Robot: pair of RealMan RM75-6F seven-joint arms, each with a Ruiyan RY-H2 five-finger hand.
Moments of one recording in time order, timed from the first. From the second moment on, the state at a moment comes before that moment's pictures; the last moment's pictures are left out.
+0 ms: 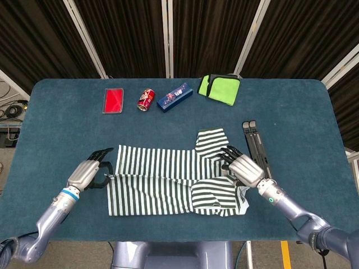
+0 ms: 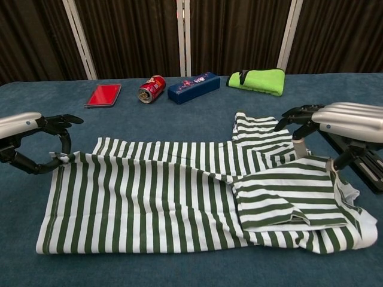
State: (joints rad) left arm -0.52 -1.42 -0.04 -1.42 1.38 0.98 -0.25; right arm 0.67 -1.51 -0.06 -1.01 -1.76 1.12 0.33
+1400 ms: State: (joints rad) left arm -0.70 -1.55 -0.18 -1.17 1.16 0.72 -0.21; right arm 0.76 -1.69 0.01 -0.68 -1.59 0.94 0.38
